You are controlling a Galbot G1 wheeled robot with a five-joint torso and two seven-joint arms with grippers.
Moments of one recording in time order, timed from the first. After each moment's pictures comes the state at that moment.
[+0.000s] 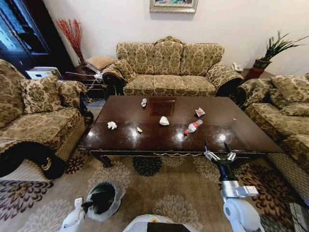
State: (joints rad) left arm 1.36 -1.22 -0.77 -1.02 -0.38 0.19 0.06; right arm -1.63 1.33 0.72 2.11 0.41 0.28 -0.11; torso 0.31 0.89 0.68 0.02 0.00
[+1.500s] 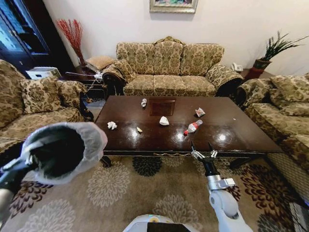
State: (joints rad) left arm 1.91 -1.15 -1.51 -2.38 -0.97 0.31 -0.02; right arm -1.47 1.35 0.61 1.91 0.34 0.30 -0.20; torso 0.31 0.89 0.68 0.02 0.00
